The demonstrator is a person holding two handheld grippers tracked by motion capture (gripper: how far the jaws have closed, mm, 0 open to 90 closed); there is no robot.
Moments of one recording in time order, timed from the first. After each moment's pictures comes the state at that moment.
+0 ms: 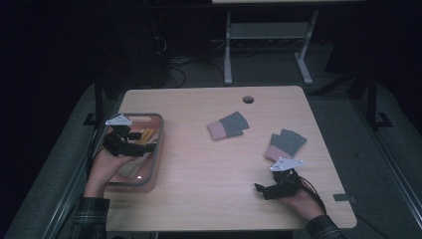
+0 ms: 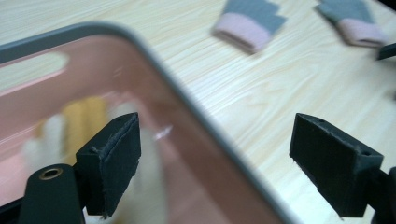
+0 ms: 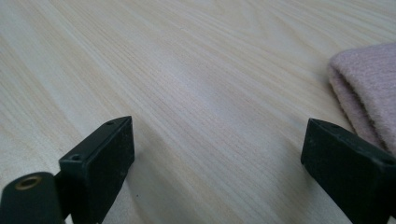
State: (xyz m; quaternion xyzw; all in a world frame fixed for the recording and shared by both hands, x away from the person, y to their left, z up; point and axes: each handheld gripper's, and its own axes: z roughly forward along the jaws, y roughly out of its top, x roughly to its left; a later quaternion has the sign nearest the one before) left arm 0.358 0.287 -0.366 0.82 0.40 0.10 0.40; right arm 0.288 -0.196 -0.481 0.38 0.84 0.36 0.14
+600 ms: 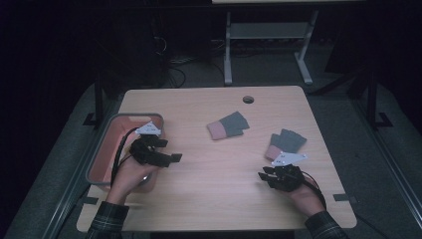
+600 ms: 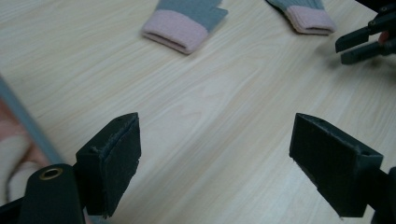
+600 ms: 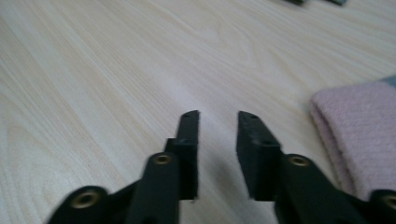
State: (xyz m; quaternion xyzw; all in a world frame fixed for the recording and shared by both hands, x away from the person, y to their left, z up) left arm 0.337 0.219 -0.376 0.84 0.36 0.08 0.40; right arm 0.292 -0.197 -0.453 0.36 0.85 0.37 0.14
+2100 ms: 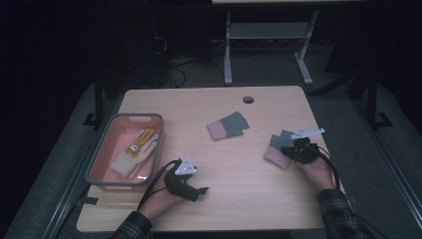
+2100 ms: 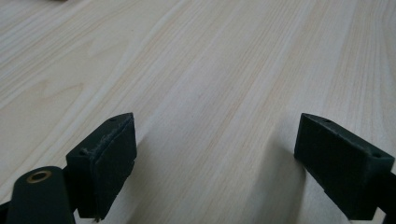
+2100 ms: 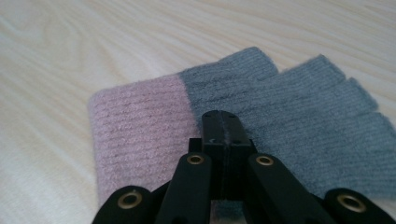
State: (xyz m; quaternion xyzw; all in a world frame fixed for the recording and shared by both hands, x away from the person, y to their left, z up) left arm 0.305 0.155 -0.477 0.89 0.23 0.10 0.38; right arm 0.374 -0.266 -0.465 0.43 0.82 0.34 0.16
